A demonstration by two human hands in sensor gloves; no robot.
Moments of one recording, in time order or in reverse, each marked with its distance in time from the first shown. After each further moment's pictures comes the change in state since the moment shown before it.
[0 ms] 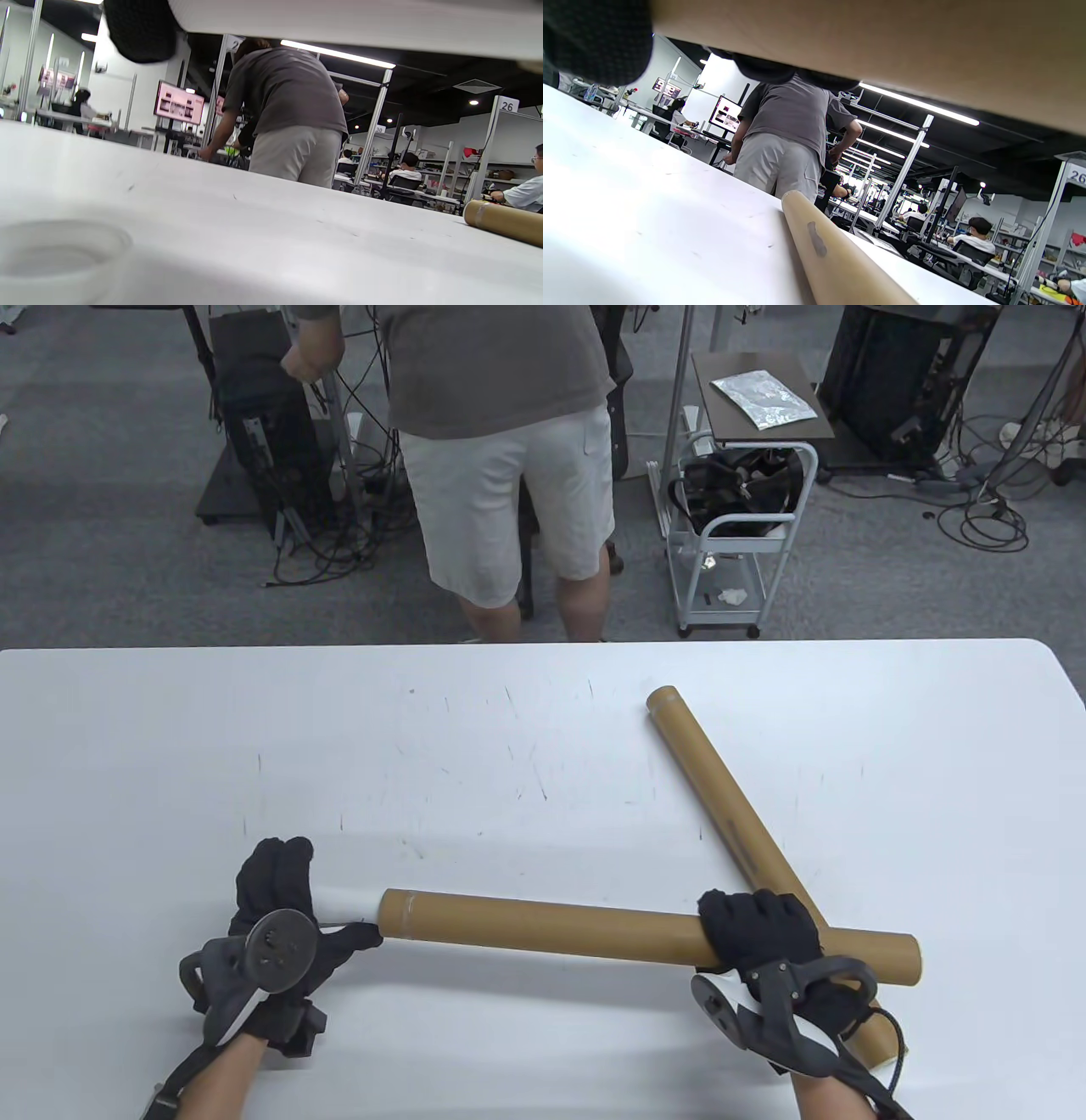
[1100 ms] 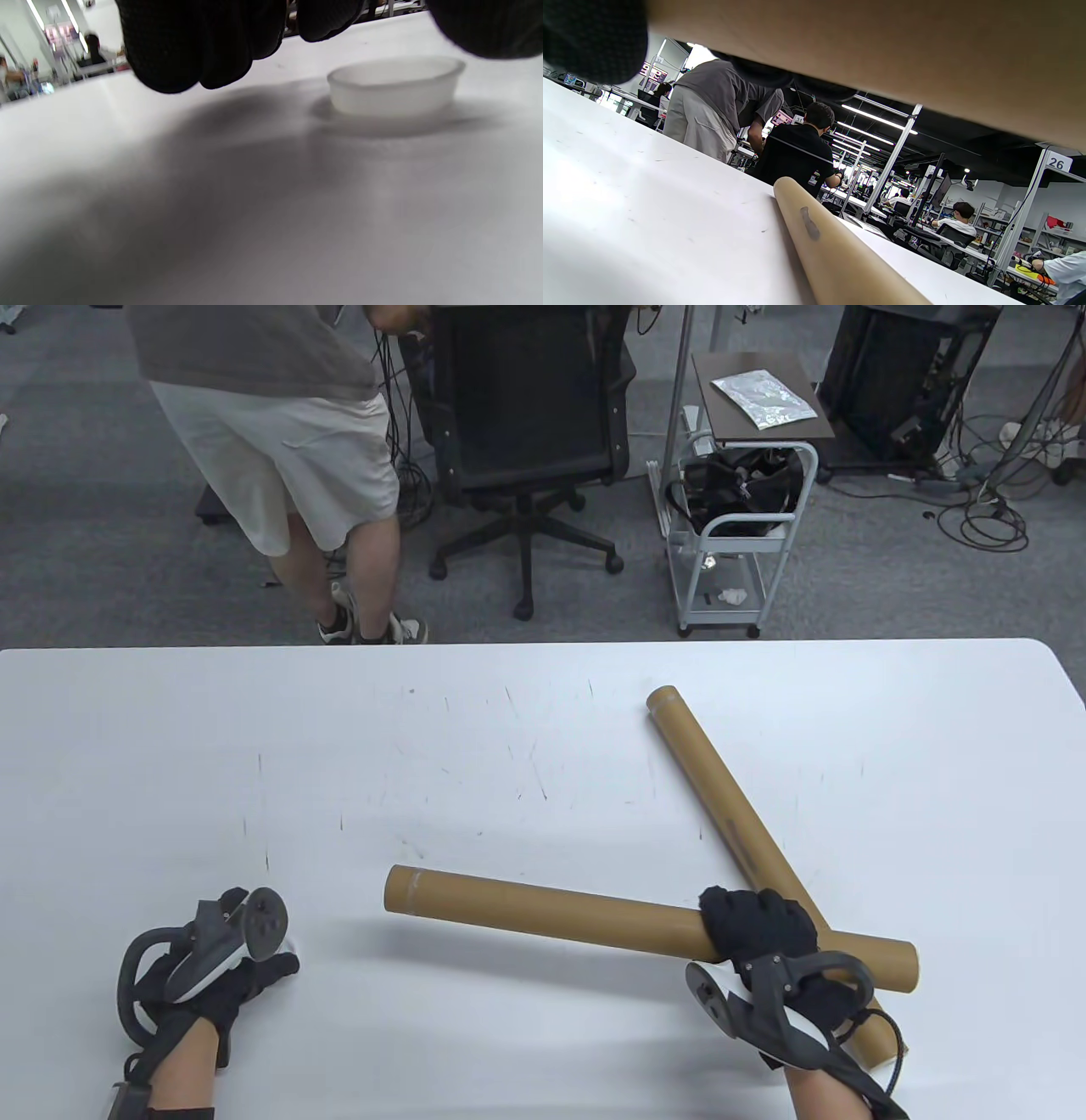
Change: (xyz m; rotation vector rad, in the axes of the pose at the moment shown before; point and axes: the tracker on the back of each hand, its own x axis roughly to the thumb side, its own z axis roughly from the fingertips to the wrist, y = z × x) left_hand -0.064 -0.028 -0.021 -0.481 0.104 -0.381; right_hand 0.000 0.005 -0.005 0.062 0.051 -0.018
